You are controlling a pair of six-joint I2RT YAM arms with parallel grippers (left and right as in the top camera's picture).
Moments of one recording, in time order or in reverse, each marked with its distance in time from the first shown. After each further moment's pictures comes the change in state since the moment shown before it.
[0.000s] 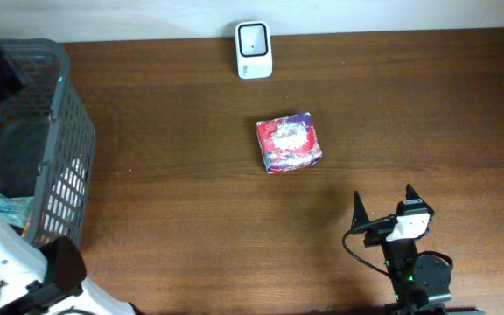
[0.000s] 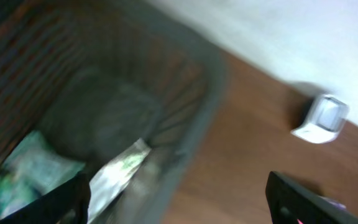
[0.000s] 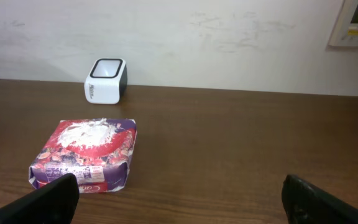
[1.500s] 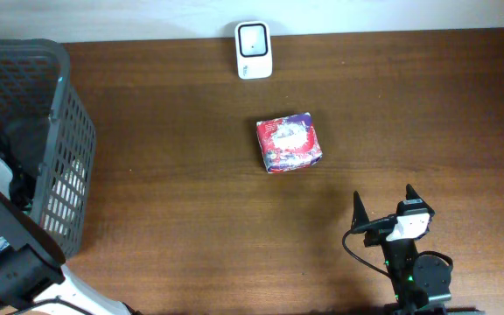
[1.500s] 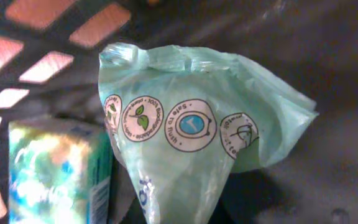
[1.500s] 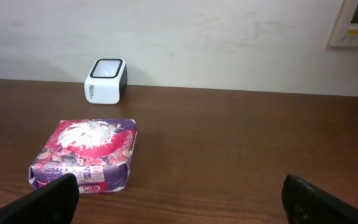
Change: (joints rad) left arm 0.188 0.116 -1.284 0.897 -0.599 -0.191; right arm 0.000 -0.001 0.000 0.000 0.000 0.000
